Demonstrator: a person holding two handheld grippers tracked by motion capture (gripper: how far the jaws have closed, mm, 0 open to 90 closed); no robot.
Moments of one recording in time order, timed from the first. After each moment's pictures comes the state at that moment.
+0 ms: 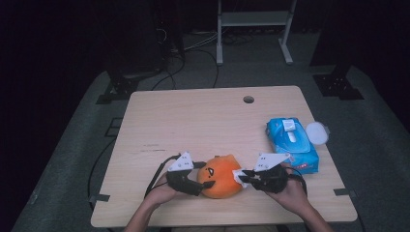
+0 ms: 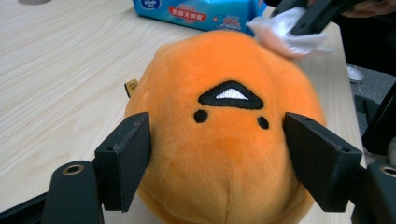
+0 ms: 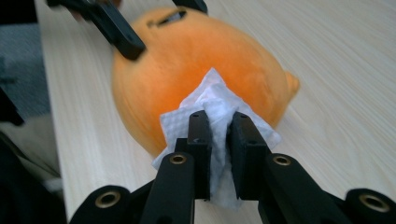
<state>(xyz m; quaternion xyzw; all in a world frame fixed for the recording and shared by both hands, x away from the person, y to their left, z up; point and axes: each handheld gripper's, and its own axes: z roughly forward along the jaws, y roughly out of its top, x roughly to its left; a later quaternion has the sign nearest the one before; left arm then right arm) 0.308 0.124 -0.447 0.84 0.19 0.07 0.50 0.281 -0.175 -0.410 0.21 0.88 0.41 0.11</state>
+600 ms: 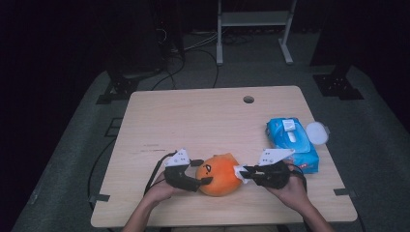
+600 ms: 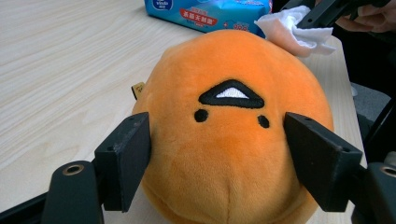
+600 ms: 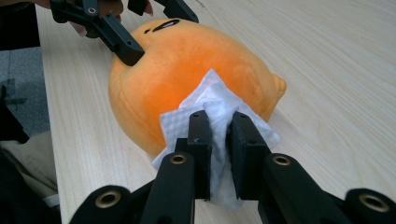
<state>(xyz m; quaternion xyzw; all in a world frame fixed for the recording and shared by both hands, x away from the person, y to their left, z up) 0.318 0.132 -0.450 0.83 0.21 0.05 0.52 0.291 -0.186 -0.412 0.23 0.86 0.44 0.10</state>
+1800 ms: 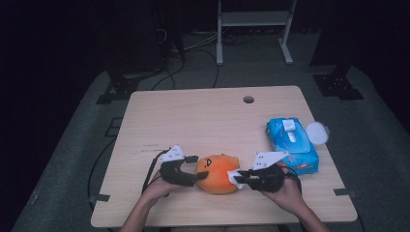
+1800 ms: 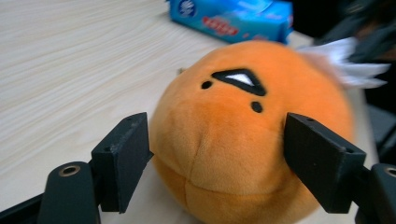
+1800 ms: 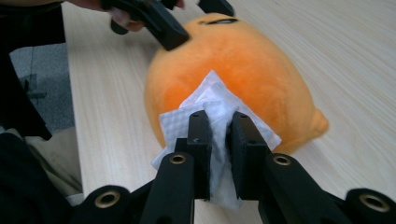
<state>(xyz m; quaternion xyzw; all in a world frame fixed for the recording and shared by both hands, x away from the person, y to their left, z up) 0.326 0.144 -0.449 0.81 0.25 0.04 0.53 0.286 -0.172 -0.413 0.21 0.87 0.44 0.08</state>
